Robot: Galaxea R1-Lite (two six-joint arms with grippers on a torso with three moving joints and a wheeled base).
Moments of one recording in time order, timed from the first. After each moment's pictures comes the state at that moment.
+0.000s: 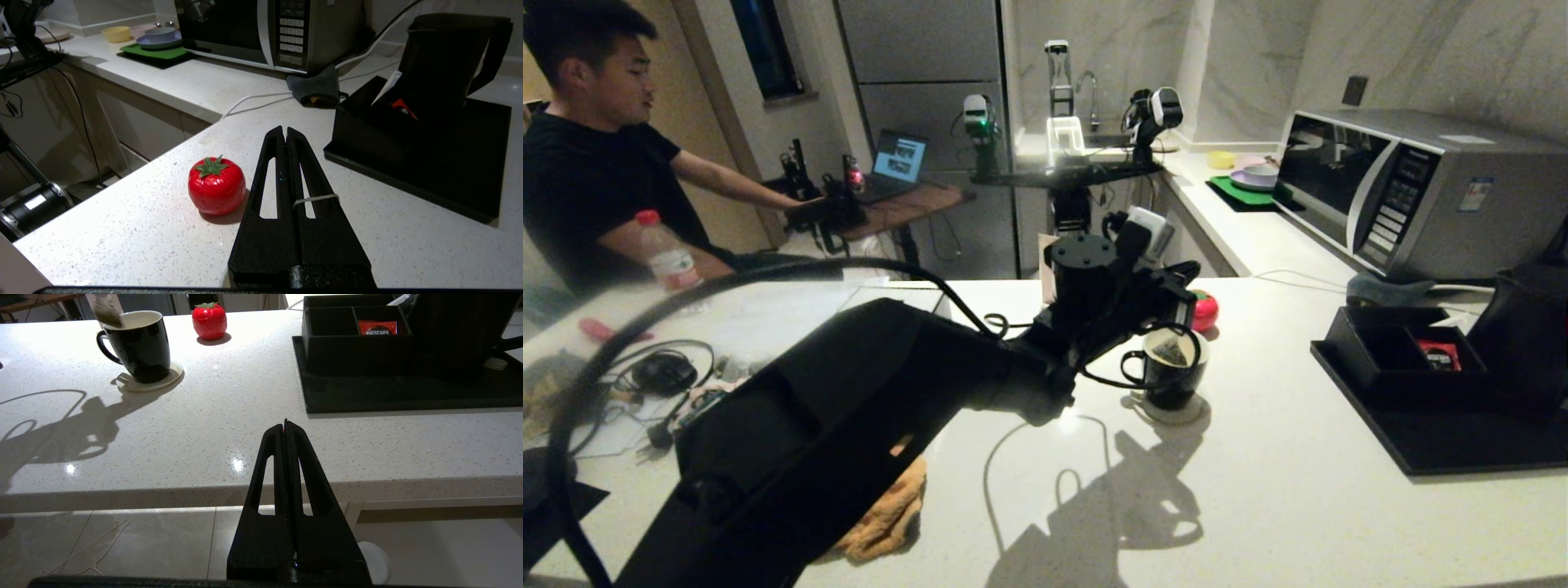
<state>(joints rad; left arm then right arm) -0.74 2.44 -1.68 -0.90 -0.18 -0.01 0.00 0.00 0.00 -0.01 -0.03 0.04</state>
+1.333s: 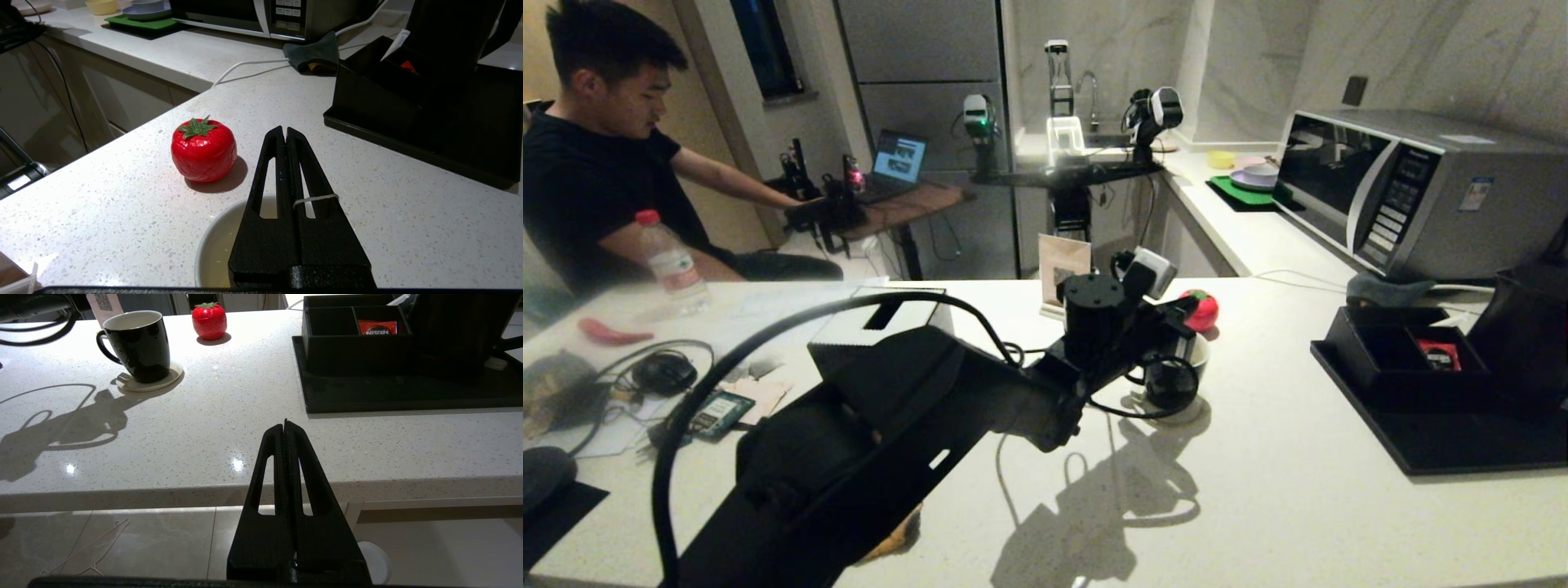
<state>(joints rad) -0.74 2.54 -1.67 -0.96 -0.18 0.00 0.00 0.00 0.00 -0.01 -0.03 0.04</state>
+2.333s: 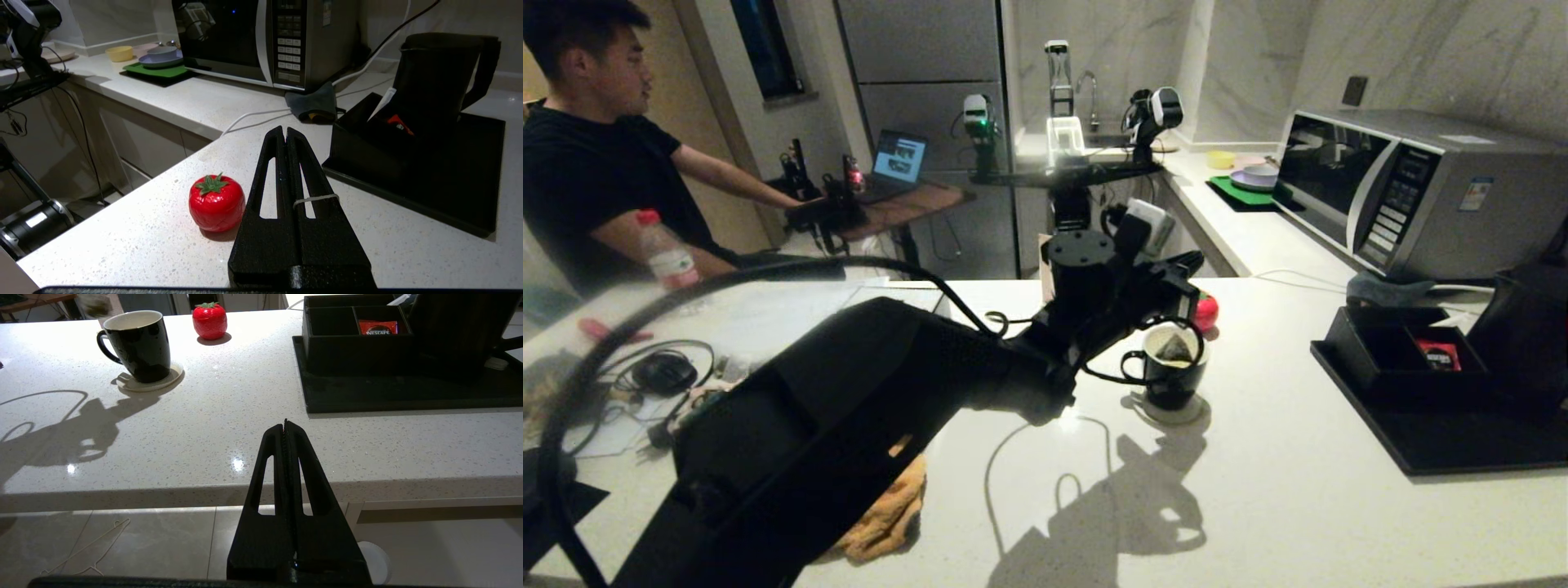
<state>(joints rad) -0.74 2.44 -1.68 -0.95 -0.18 0.00 0.00 0.00 0.00 -0.01 -0.03 0.04</state>
